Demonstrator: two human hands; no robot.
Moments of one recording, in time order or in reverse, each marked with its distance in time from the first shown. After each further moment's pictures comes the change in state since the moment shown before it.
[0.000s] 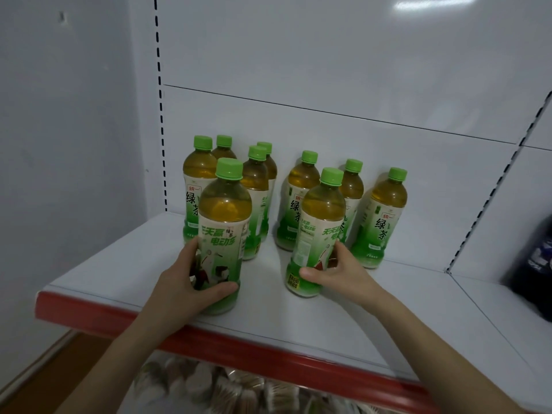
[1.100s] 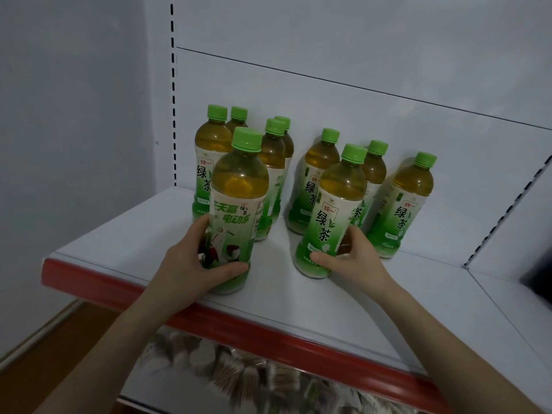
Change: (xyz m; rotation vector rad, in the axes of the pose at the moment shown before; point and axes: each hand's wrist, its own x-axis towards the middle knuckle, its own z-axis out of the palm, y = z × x) left_hand 0.002 -0.010 0.003 -0.006 0.012 -0.005; right_hand 0.009 0.014 0.007 -0.133 0.109 -0.057
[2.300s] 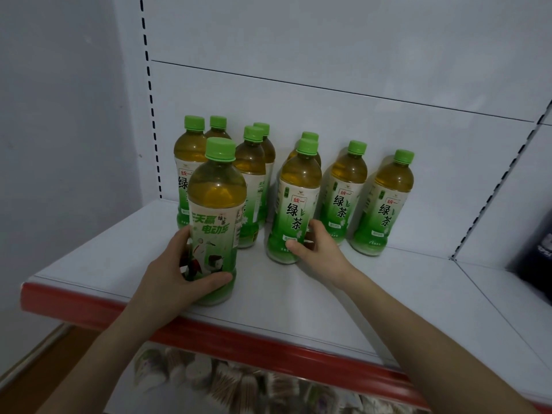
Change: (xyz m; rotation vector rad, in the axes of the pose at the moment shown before) left_hand 0.000 0.006 -0.001 -0.024 -0.007 -0.007; right_hand 0.026 0.000 0.028 0.154 -0.071 0.049
